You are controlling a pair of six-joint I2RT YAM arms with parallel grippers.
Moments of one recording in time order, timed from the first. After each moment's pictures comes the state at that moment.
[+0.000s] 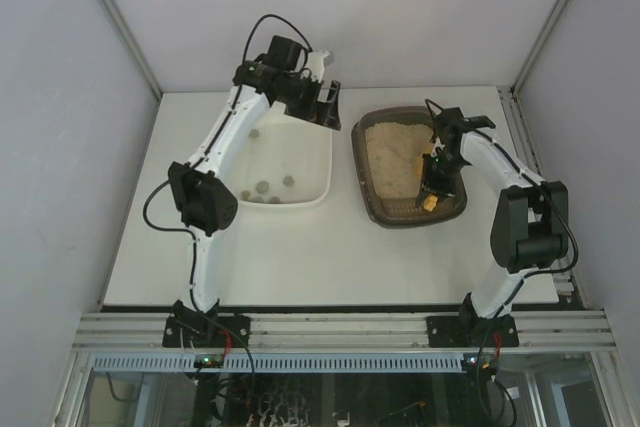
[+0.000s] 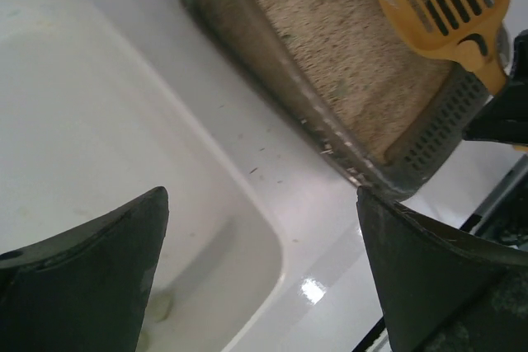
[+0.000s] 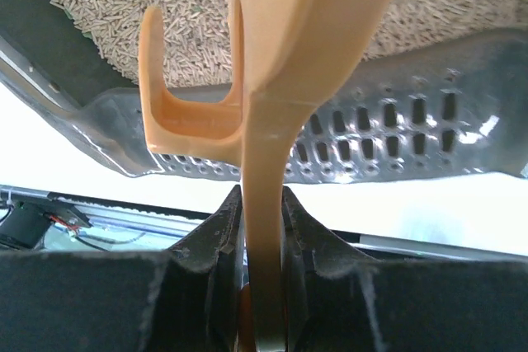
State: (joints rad) left arm -0.41 2.17 2.36 -1.08 0.40 -0.03; right arm 0.14 1.74 1.37 -1.16 -0.26 0.36
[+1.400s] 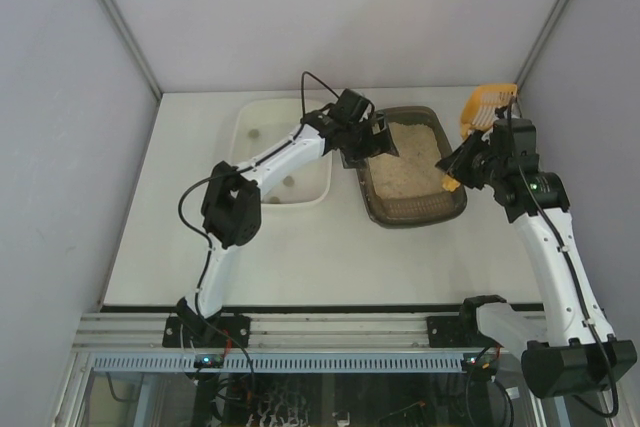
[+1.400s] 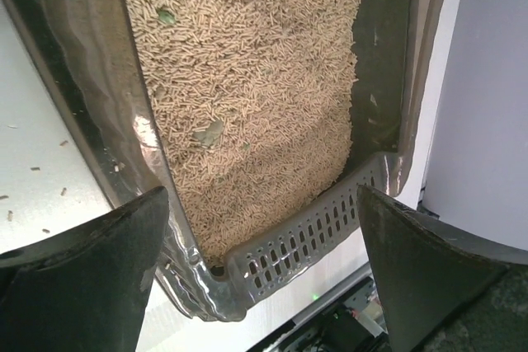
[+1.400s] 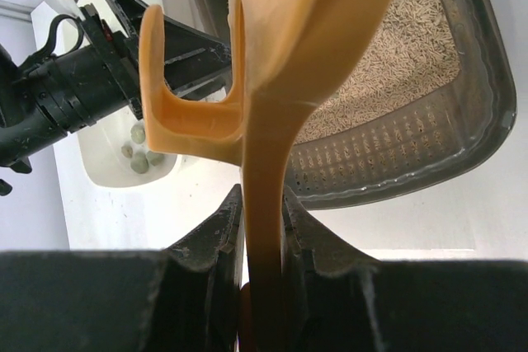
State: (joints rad) left arm -0.71 2.22 2.02 -0.63 0.20 -0.88; right arm 0.09 1.03 1.18 -0.81 -0.16 0.64
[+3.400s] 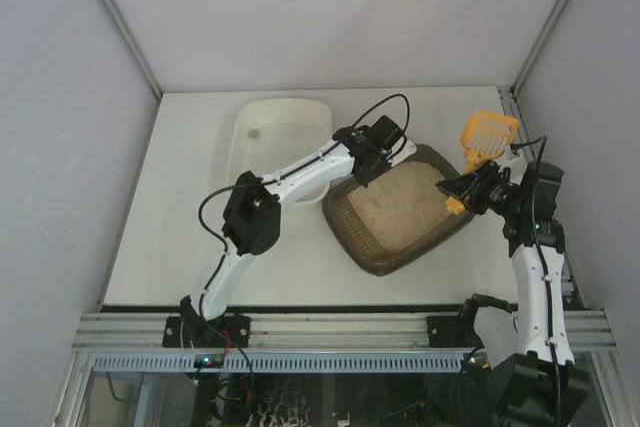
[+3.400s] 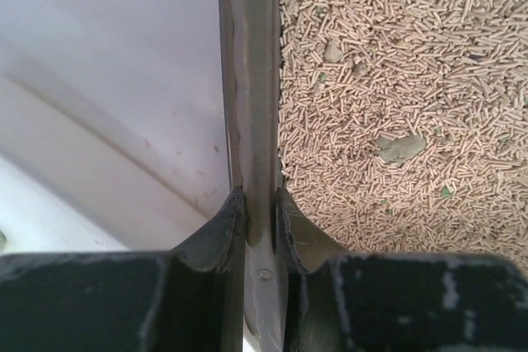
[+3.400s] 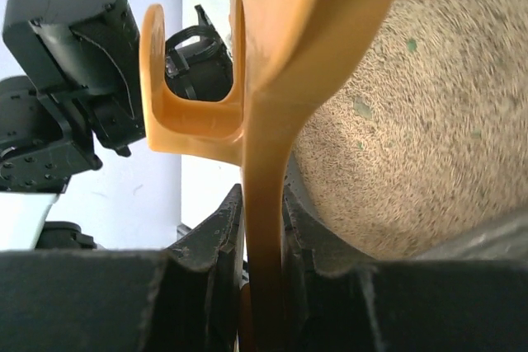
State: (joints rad) left arm -0.87 2.29 2.10 -0.88 -0.20 0.21; right arm -0.28 0.85 0.72 -0.43 -0.83 0.72
